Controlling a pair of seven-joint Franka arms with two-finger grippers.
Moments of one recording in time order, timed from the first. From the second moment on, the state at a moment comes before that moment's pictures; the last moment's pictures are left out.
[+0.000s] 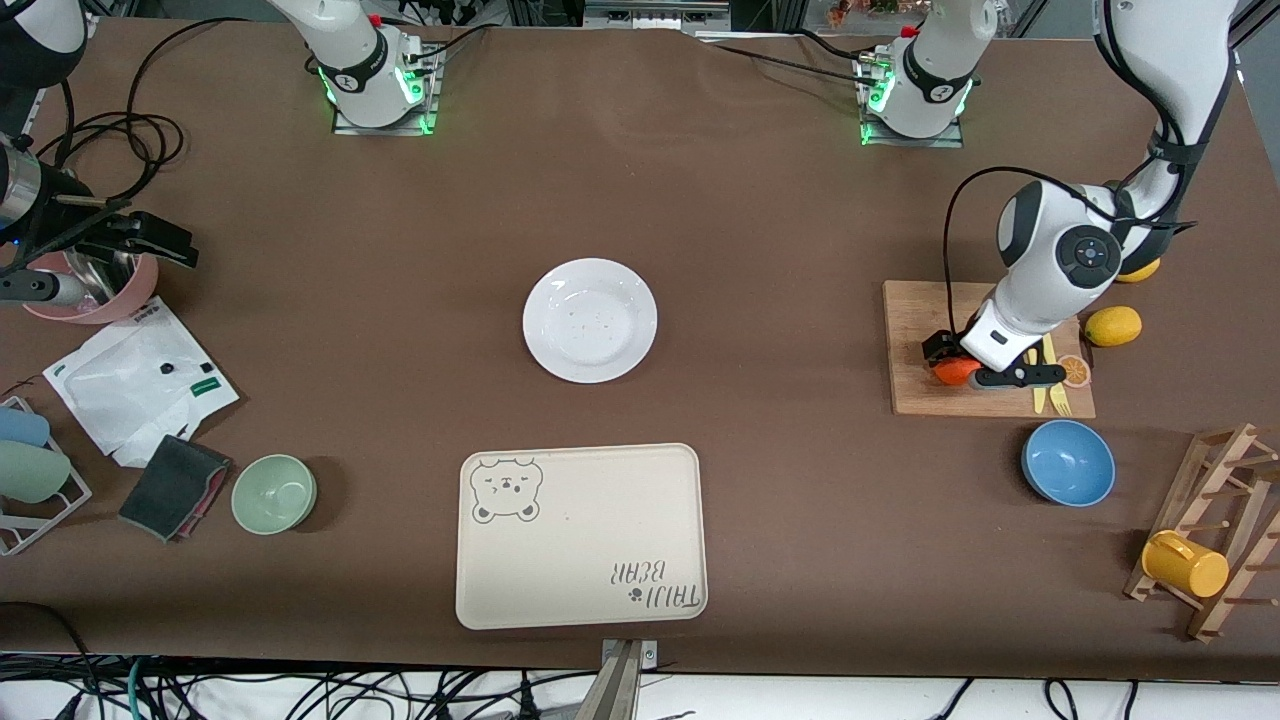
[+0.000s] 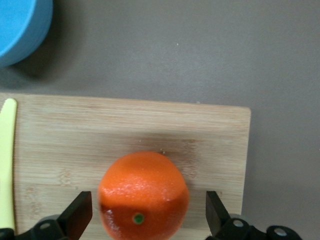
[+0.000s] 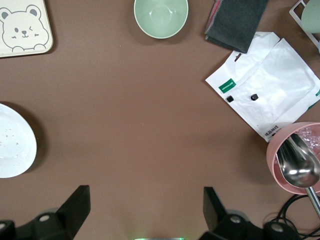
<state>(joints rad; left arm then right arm) 0.21 0.31 -0.23 -2.28 0.19 2.60 -0.23 0.01 0.08 -0.01 -1.59 -0.01 1.54 0.04</state>
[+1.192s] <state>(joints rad) 0.20 0.31 -0.38 -2.16 0.19 2.52 -0.51 0.01 0.08 -0.01 -1.58 -0.01 1.54 0.04</state>
